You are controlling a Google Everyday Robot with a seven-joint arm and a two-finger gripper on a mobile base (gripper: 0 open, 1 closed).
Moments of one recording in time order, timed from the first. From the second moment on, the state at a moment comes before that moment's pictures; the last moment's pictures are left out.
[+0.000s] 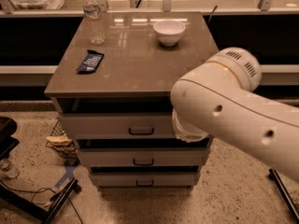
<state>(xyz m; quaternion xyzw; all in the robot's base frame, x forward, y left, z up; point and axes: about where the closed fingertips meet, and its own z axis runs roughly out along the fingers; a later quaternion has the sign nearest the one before) 0.460 -0.084 0.789 -0.68 0.71 -0.13 0.16</state>
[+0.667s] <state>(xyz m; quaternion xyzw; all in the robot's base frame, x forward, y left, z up) 0.458 -0.071 0.783 -0.68 0.70 -0.13 0.17</state>
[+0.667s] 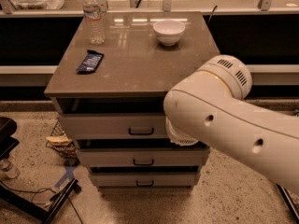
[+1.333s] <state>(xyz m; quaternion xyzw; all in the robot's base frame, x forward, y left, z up) 0.468 -0.008 0.699 -0.70 0.69 -0.09 0.18</state>
